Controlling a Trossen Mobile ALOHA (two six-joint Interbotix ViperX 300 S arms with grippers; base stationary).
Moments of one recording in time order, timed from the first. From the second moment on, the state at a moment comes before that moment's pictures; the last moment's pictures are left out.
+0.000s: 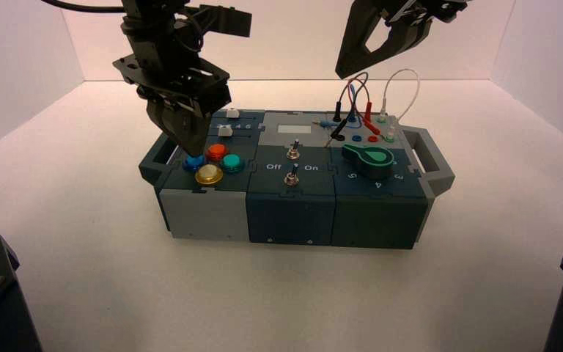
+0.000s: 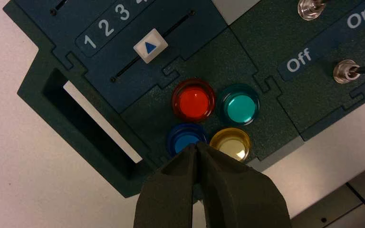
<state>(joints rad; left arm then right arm) -0.71 -0.07 0.86 -0.02 0.66 0.04 0.84 -0.53 0.96 0.08 0.49 -0.04</state>
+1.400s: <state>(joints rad) -0.71 -0.05 0.90 -0.02 0.67 0.03 0.84 -0.56 0.96 0.08 0.49 -0.04</state>
